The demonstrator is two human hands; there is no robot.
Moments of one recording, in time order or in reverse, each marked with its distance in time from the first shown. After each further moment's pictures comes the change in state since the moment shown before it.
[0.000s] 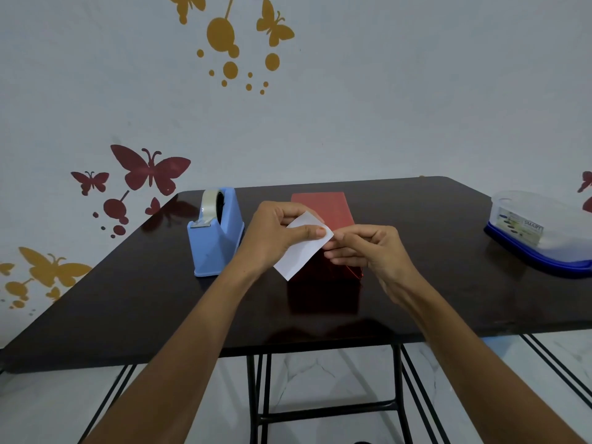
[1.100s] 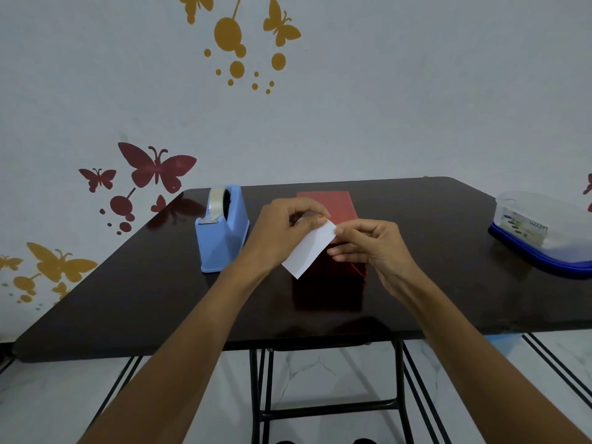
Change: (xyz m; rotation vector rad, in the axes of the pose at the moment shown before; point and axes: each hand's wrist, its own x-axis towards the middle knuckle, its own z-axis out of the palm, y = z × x) left_hand 0.000 -0.001 -0.001 0.163 0.021 0.132; right_hand 0.000 -0.008 0.010 0.041 0.046 0.054
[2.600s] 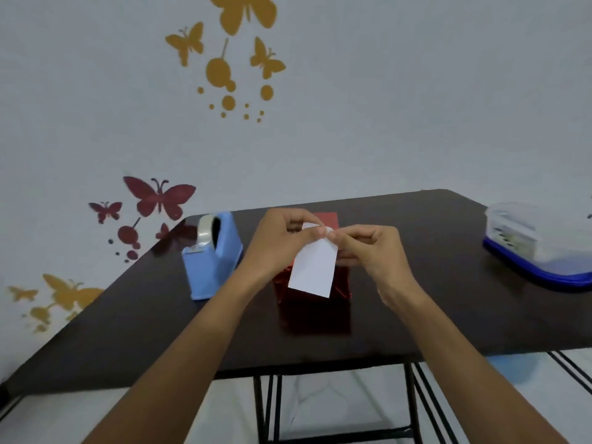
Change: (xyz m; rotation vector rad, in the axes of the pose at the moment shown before) left_hand 0.021 0.035 0.022 -0.105 0.012 -0.162; right_hand -0.002 -0.026 -0.021 -0.049 0.096 -0.086
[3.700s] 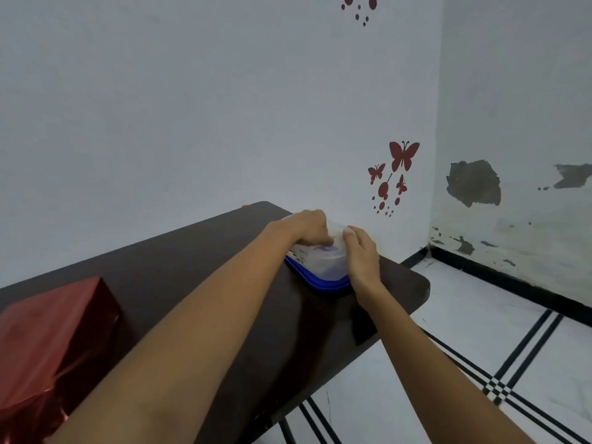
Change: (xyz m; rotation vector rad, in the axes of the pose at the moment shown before) left_hand 0.174 0.087 0.352 0.756 -0.813 0.234; right_hand 0.019 0.031 -0.291 -0.332 0.906 0.122
